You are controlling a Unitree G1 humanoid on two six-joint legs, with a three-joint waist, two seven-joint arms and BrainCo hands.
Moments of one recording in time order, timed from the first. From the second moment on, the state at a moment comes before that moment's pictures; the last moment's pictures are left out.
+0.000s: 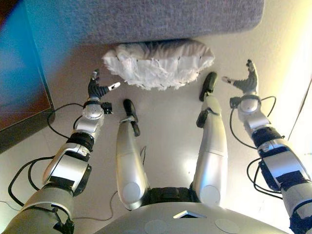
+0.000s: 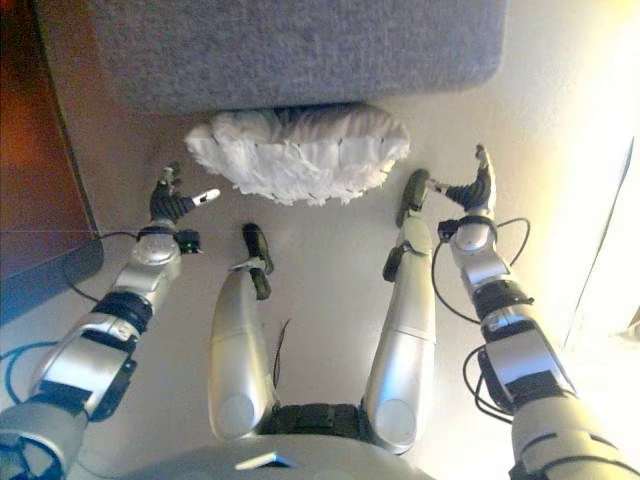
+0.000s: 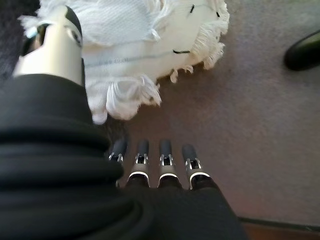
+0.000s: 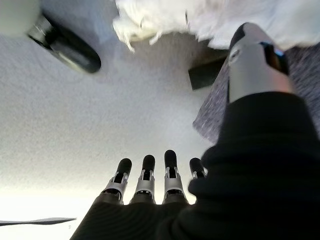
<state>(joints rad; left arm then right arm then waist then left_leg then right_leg) -0.65 0.50 -0.37 0.92 -0.42 -0.24 0.31 -0.67 -0.57 0.35 0.88 0.23 -0.13 -0.46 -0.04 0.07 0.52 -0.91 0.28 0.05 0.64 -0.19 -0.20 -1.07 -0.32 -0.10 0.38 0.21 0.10</state>
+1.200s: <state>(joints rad) -0.97 0.70 -0.51 0.77 -0.84 -0.29 -0.09 -1.02 -0.76 0.57 0.72 0.73 -0.26 0.27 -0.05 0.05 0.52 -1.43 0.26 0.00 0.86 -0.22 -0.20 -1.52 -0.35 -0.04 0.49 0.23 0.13</state>
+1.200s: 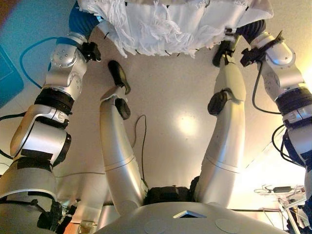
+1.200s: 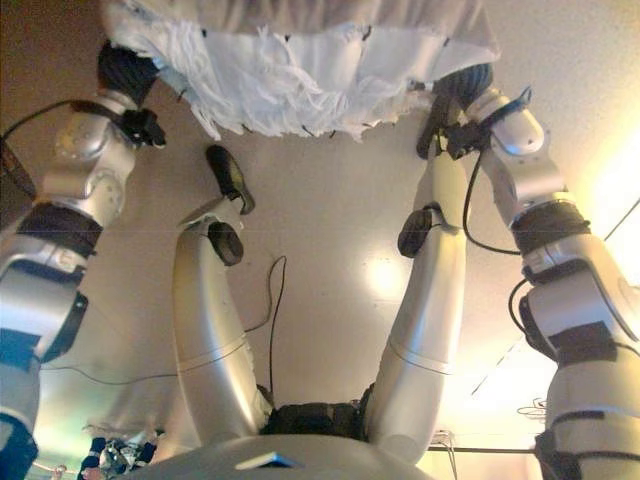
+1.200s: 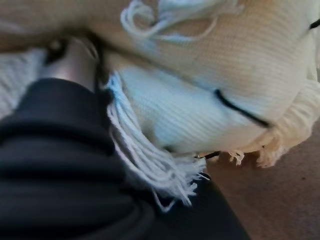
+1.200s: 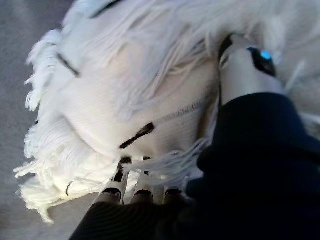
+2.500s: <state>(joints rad) 0.00 0.43 -0.13 -0.10 -0.80 -0.25 -0.11 0.01 -0.53 0.13 -0.21 0.36 -0.32 -0.13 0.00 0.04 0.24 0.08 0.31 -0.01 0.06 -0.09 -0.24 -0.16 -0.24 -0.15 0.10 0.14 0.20</state>
